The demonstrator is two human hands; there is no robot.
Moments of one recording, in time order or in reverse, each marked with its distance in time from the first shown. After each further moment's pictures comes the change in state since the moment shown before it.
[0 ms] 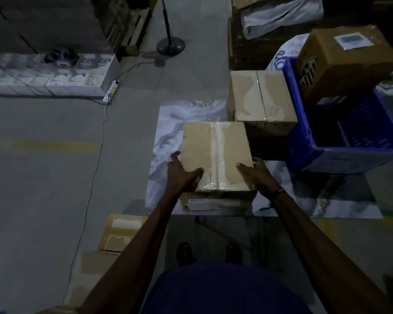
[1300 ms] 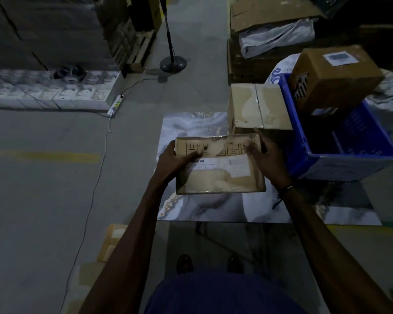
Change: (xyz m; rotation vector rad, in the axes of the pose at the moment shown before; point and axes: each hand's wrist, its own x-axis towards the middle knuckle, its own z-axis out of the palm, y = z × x) left_hand -0.011 0.065 -0.070 -0.130 -0.062 0.139; right_hand -0.063 -0.104 -0.011 -0.214 0.111 -0.534
